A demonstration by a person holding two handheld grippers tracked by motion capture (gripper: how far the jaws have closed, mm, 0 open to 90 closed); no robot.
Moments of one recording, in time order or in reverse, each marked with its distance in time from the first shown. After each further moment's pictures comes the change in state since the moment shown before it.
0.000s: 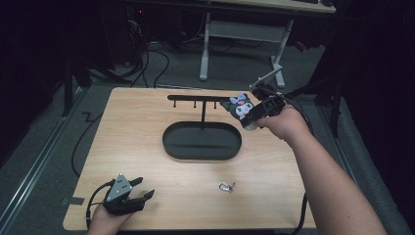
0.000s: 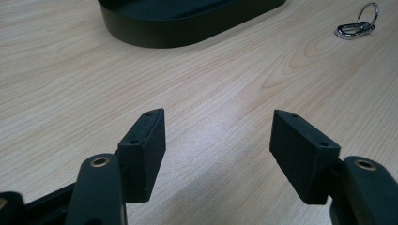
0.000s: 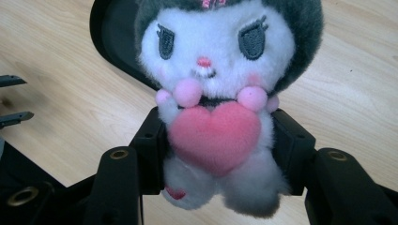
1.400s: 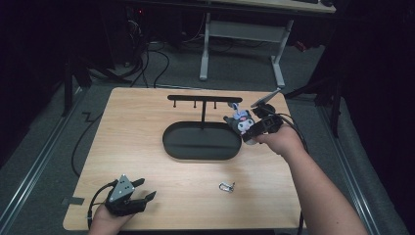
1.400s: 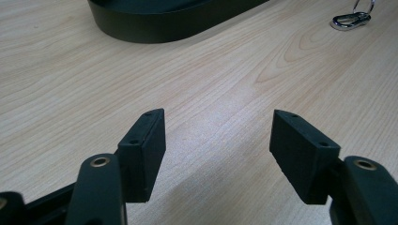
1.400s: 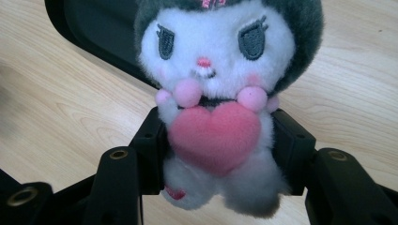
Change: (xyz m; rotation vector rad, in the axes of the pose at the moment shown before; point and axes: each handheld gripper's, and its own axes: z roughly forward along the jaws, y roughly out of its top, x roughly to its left) left arm -0.003 0.000 0.004 0.018 -0.014 0.020; right arm -0.024 -0.032 0.059 0.026 0.020 0.053
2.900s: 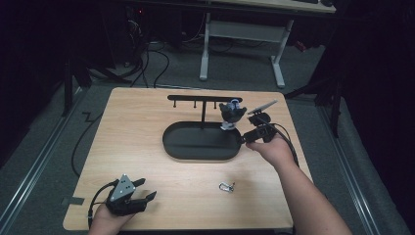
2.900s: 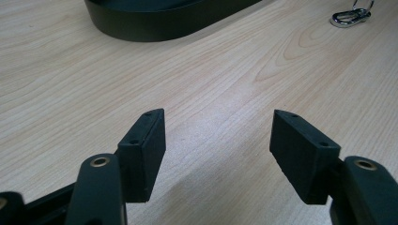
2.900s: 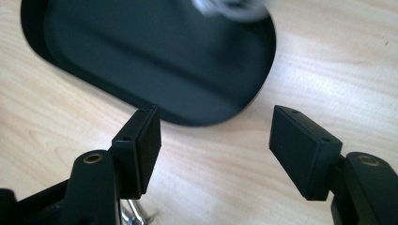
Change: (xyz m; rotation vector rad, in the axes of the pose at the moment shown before) left arm 0.000 0.001 0.002 0.009 -0.006 0.006; right arm 0.002 -0.018 0.032 -0.125 -0.036 0.017
